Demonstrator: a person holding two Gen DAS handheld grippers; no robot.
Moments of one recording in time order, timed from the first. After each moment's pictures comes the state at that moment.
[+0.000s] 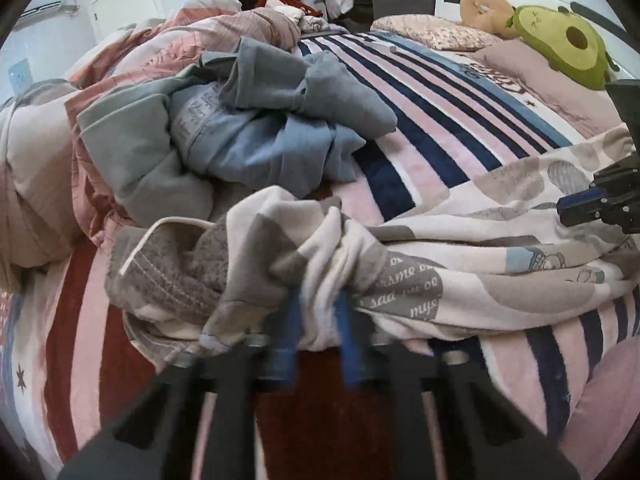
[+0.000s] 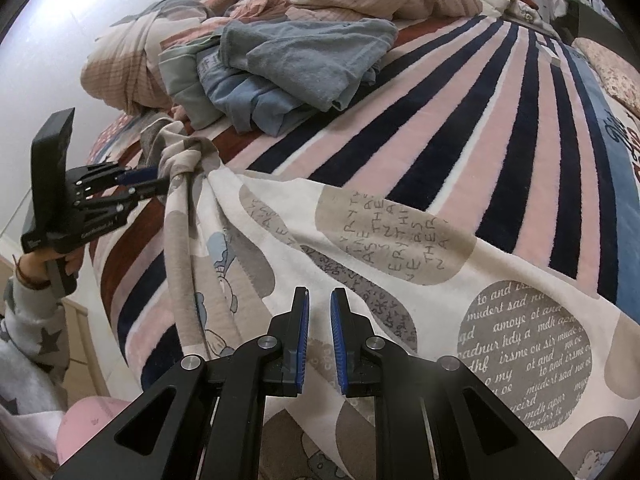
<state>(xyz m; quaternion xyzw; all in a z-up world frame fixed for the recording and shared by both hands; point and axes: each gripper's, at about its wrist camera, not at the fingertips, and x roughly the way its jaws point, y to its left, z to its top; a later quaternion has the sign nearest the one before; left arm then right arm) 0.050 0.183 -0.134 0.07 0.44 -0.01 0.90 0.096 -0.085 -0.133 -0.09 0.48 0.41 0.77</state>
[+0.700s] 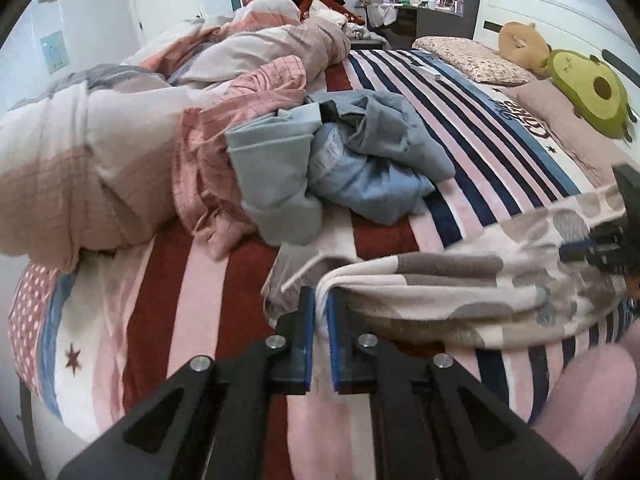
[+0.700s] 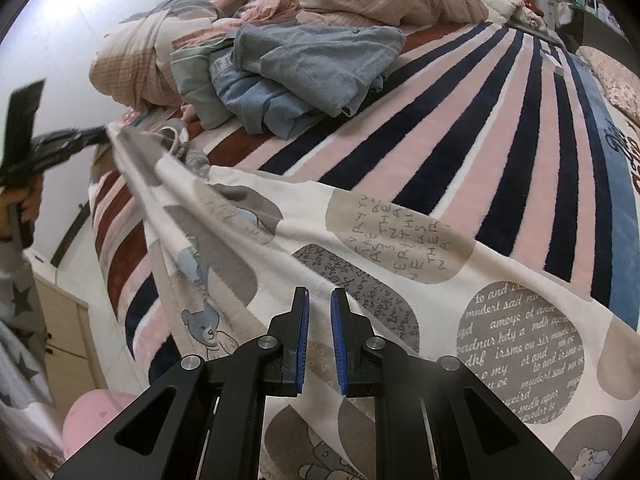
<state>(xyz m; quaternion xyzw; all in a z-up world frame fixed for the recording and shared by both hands) 0.024 0.264 -0.051 0.03 0.44 0.03 0.90 0.089 -0.086 -0.125 -0.10 0.48 0.41 0.77</state>
